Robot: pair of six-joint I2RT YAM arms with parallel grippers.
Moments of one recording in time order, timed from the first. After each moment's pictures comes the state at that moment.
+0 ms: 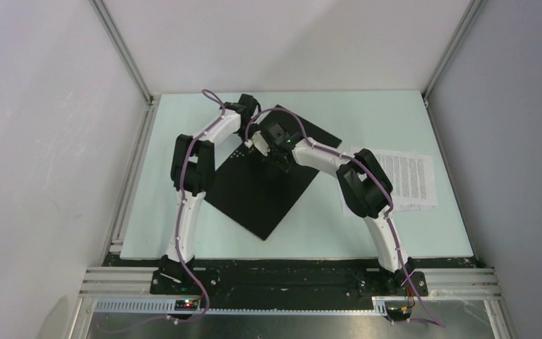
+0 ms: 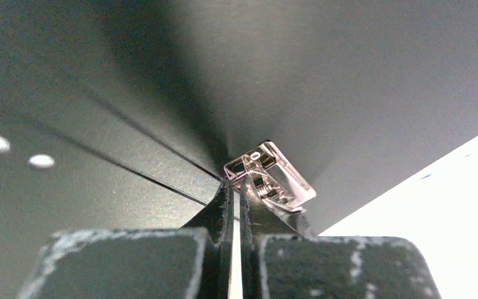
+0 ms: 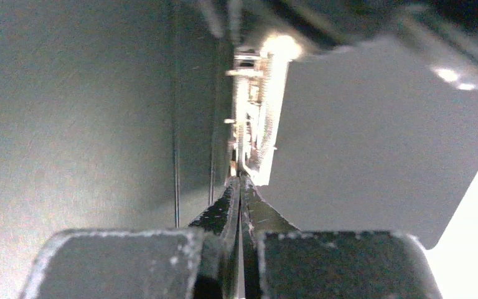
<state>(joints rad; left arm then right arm) -0.34 2.41 2.03 -0.94 0.27 -0.78 0.74 2.22 1.74 -0.57 0.12 -0.38</state>
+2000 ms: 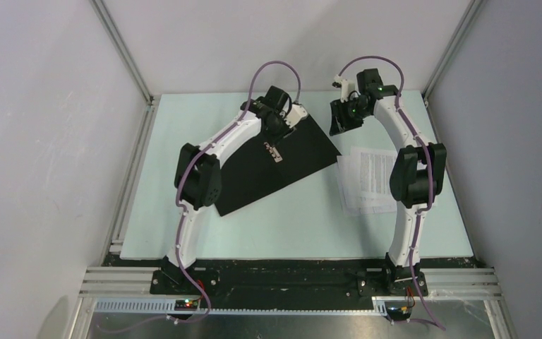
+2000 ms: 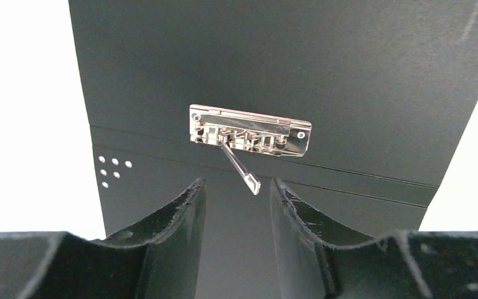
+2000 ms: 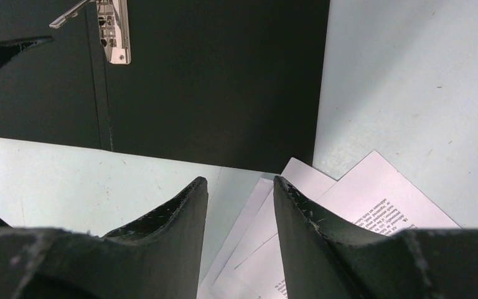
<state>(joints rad) -0.56 2.24 2.05 -0.84 0.02 0.47 0.16 2.07 1.93 -0.89 -0.45 -0.20</state>
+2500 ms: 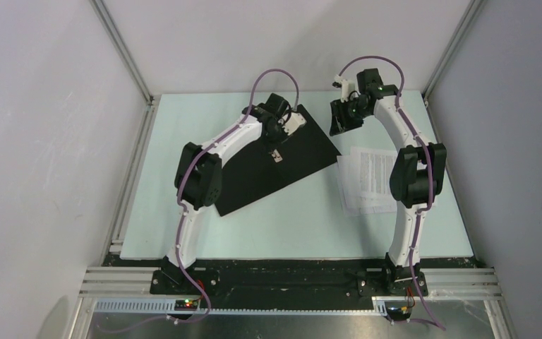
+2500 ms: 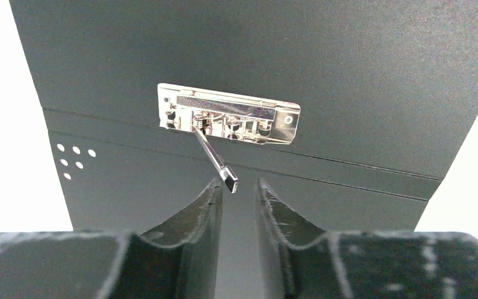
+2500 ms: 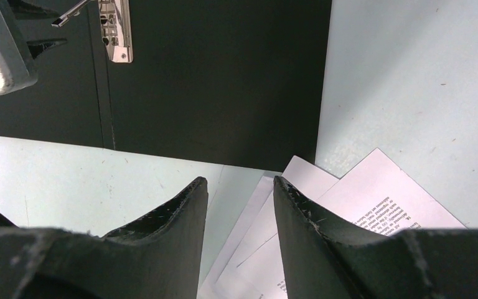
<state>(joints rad) -0.56 2.24 1.97 -0.83 0.00 0.44 0.16 2.07 1.93 -0.90 -0.46 -0.19</state>
